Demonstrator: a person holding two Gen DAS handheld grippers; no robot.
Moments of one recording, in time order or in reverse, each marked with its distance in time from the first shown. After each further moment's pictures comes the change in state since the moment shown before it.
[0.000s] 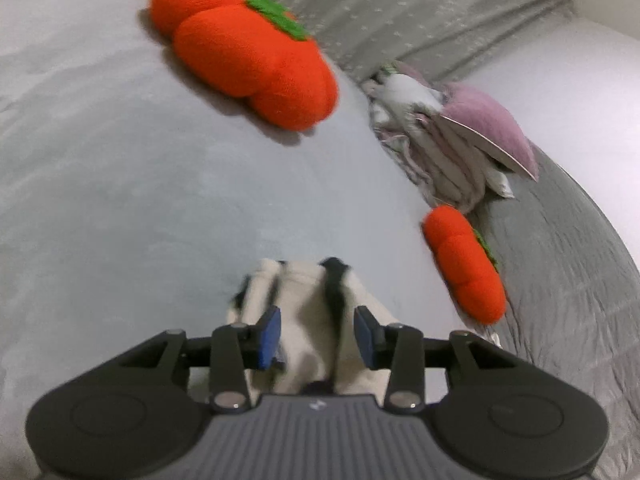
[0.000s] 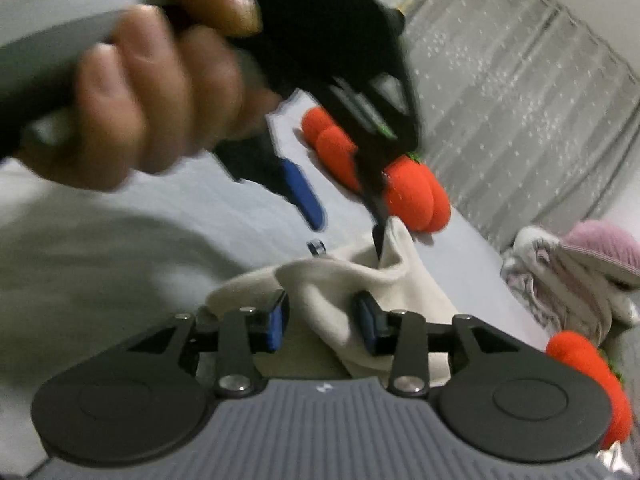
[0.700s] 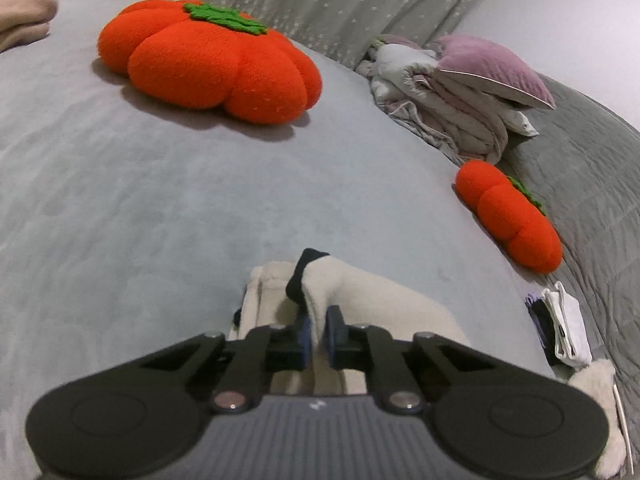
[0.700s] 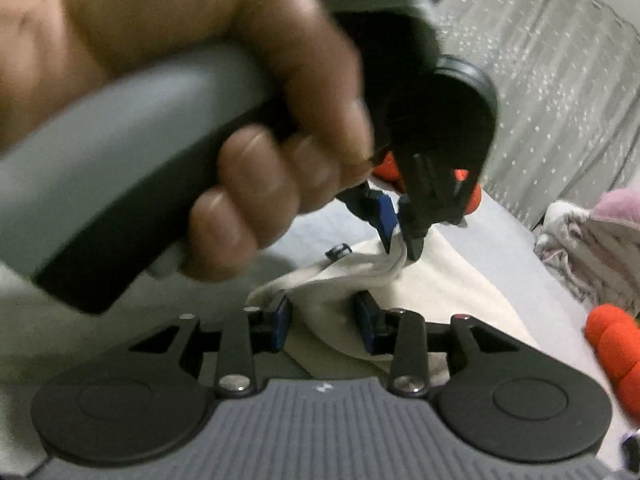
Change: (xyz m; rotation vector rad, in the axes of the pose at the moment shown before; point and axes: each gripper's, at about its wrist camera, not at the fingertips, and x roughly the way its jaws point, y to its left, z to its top) left arm 0.040 -0.022 -0.002 0.242 0.007 0.170; right arm 0.023 -0.025 0.002 0.146 0.009 0.099
